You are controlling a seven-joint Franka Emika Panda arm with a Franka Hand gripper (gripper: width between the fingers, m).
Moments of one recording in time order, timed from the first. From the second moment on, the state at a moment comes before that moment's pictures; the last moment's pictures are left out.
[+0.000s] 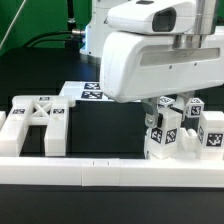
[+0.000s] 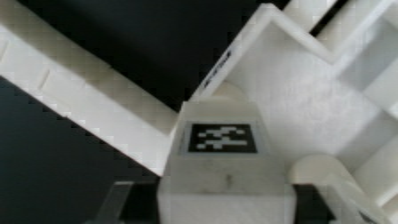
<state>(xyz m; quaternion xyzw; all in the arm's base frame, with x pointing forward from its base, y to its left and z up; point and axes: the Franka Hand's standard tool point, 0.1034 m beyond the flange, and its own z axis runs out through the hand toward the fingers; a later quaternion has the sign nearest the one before) 0.646 0.048 0.076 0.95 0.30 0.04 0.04</state>
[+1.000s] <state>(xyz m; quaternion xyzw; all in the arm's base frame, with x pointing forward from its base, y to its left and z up) 0.645 0.048 0.074 0.99 -0.16 0.05 0.01</state>
